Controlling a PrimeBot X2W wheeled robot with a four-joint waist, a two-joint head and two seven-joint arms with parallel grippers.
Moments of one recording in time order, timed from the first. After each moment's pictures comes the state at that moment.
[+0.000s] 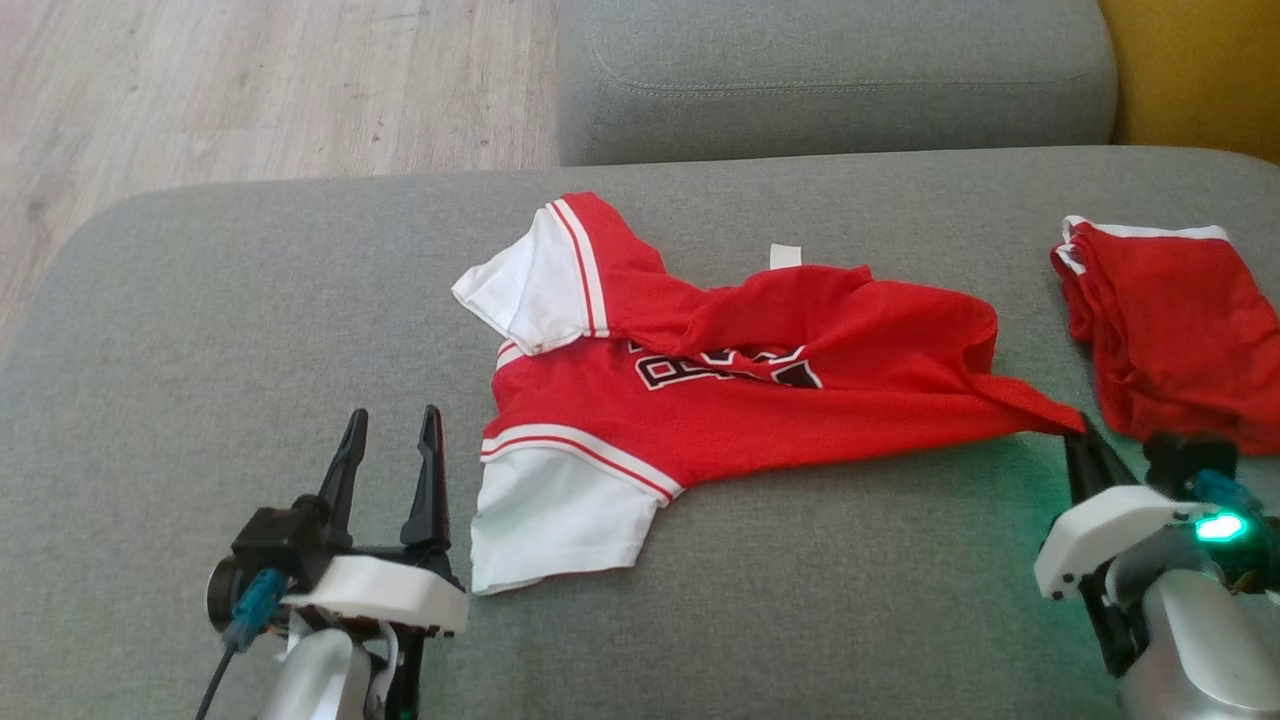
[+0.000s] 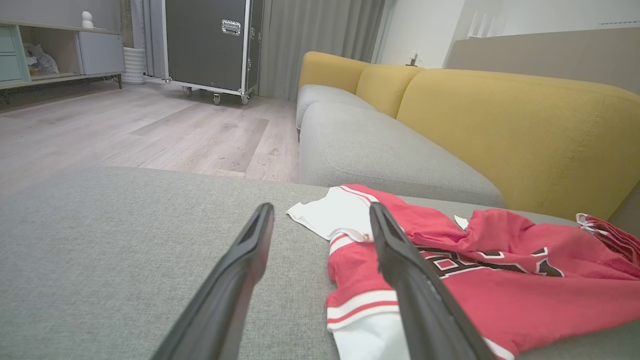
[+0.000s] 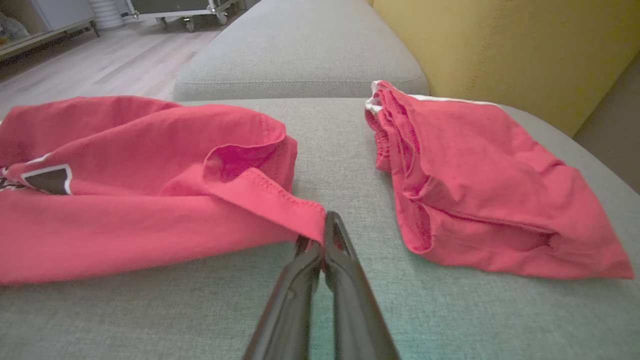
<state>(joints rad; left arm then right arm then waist) -0.20 0.06 -0.18 0.47 -0.31 -0.09 -0.25 -0.30 -0.16 -0.06 0.76 0.07 0.13 -0.13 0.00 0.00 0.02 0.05</state>
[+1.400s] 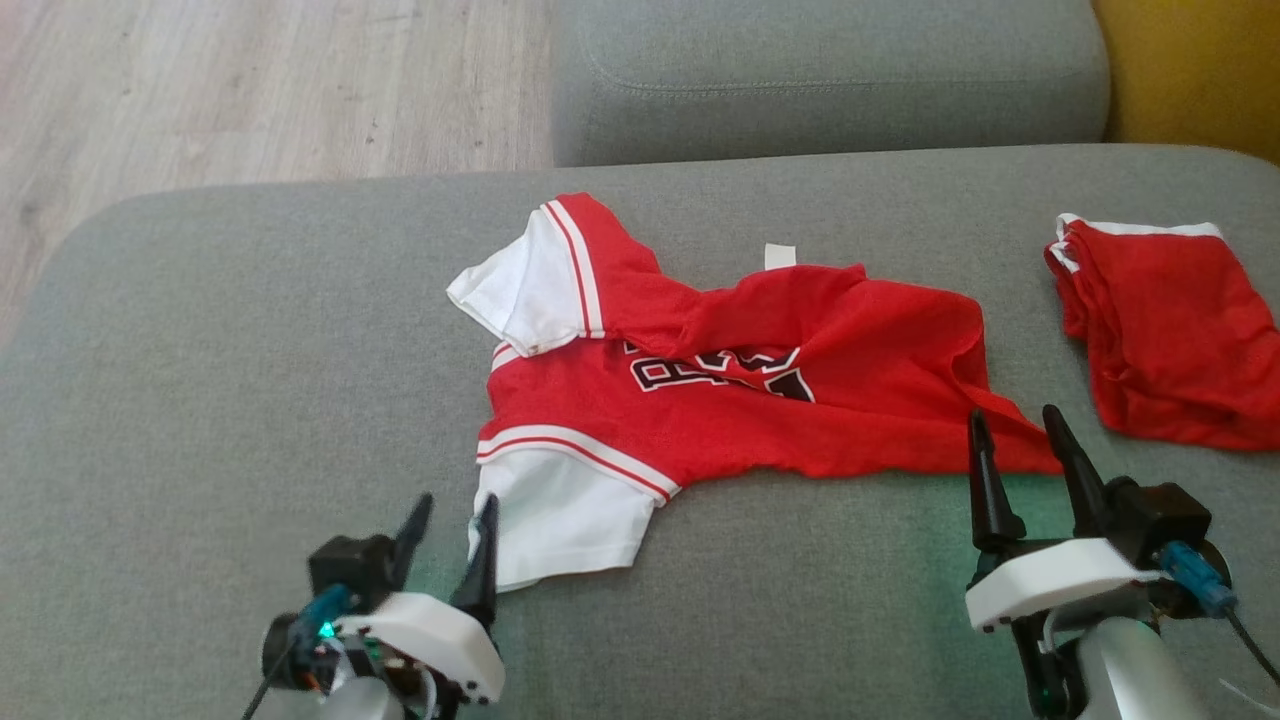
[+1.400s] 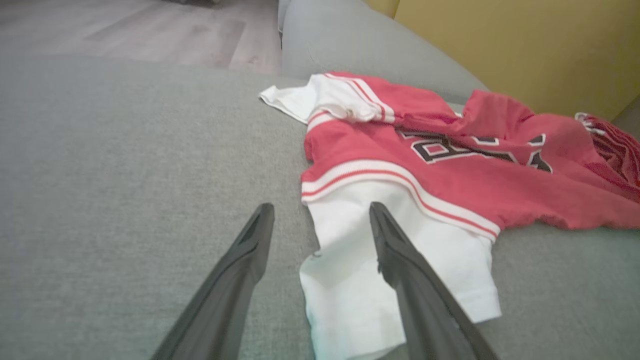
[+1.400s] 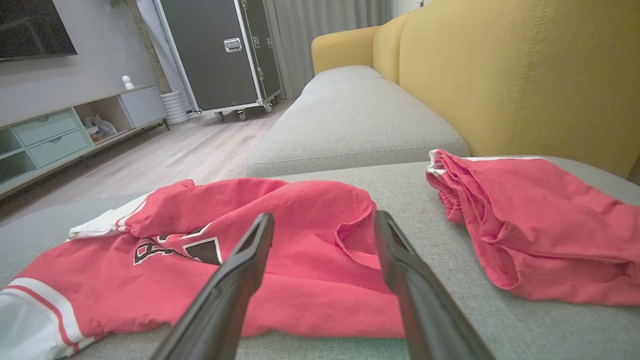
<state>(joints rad) -0.17 0.05 -0.26 0.58 -0.33 -0.10 -0.12 -0.11 -0.05 0.01 0.44 0.14 0.13 -0.25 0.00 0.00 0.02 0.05</state>
